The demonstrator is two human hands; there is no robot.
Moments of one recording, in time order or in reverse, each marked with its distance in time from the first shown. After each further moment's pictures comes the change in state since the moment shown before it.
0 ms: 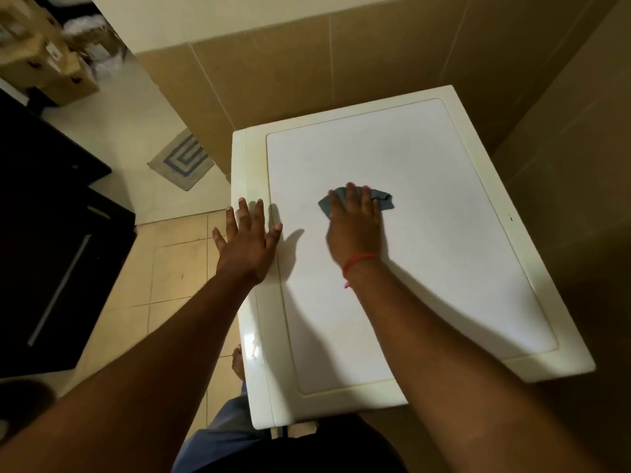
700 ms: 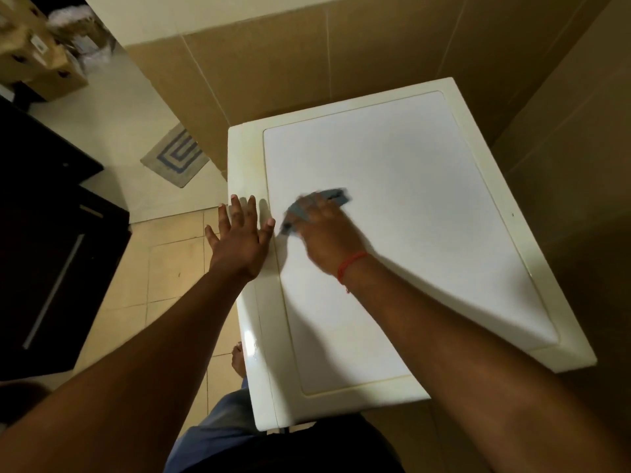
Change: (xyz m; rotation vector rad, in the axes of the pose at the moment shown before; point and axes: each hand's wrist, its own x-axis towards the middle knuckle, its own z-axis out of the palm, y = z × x) left_hand 0.010 -0.012 0.000 0.004 -0.002 -0.002; right_hand 0.005 -0.024 0.016 -0.100 -0.033 -0.493
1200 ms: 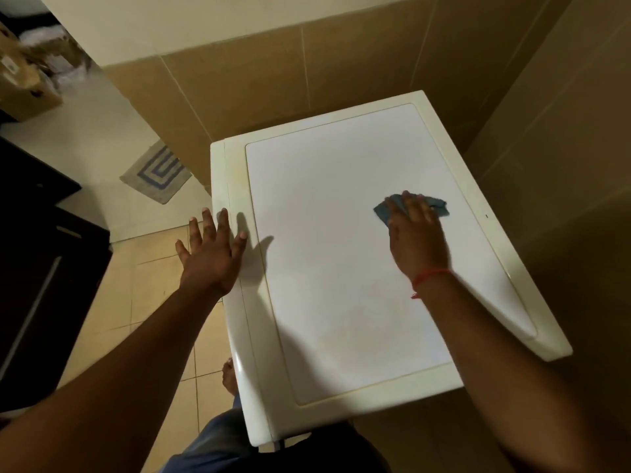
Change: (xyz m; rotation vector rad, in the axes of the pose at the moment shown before) left_hand -0.005 -0.017 -0.016 0.018 -0.002 0.013; right_hand -0.096 0.115 -0.021 -0.043 0.132 0.473
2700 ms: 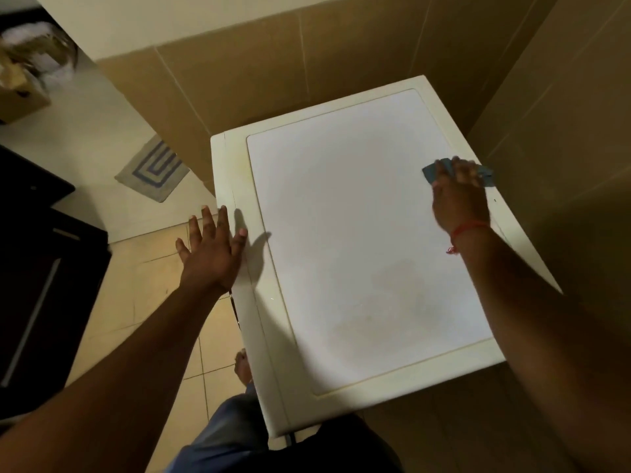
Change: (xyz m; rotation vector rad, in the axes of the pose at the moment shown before) left_hand 0.002 -0.019 0.000 -0.014 -0.022 0.018; right_hand 0.035 0.063 0.001 -0.015 -0.016 0.258
